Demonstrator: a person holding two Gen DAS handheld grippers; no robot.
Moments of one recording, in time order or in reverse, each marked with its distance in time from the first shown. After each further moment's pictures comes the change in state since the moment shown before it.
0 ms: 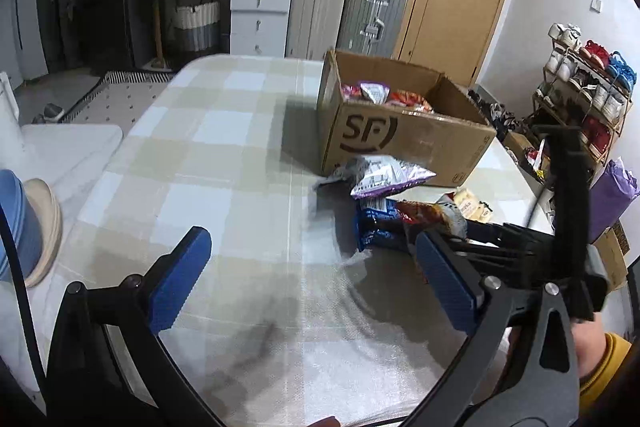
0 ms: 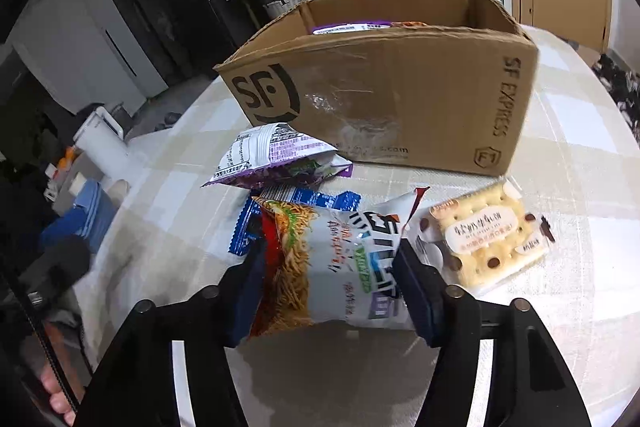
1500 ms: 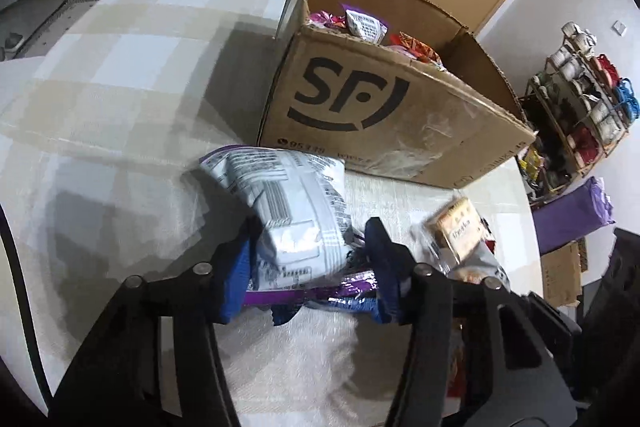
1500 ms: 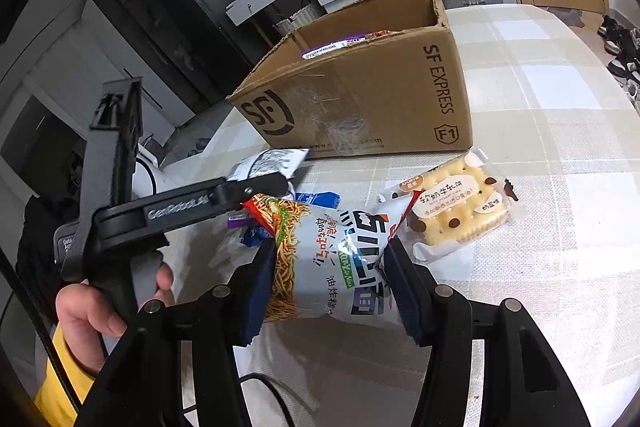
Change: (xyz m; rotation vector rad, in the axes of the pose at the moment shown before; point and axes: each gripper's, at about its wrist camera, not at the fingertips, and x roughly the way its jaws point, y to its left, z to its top) left arm 0.139 -0.023 0.037 -0.125 0.276 -0.143; right arm -0.044 -0.032 -0.022 0.109 -0.036 0.142
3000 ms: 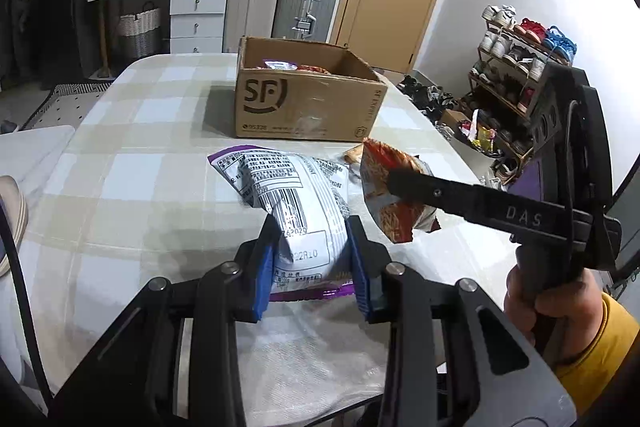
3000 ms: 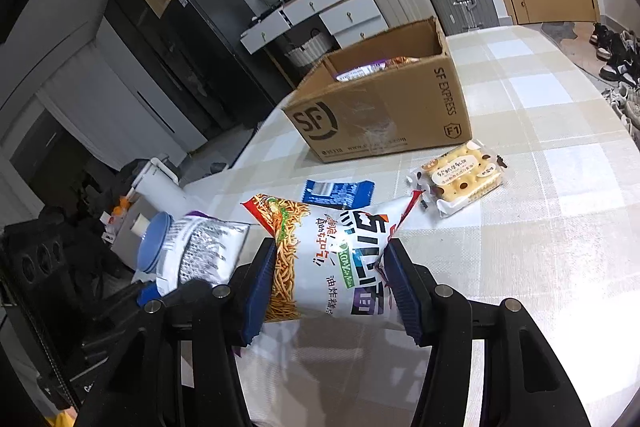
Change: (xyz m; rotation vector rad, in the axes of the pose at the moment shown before) left arm -0.170 -0.031 -0.156 0.267 -0.272 -0.050; right arm -0.067 0.026 -0.040 0.014 -0.130 0.038
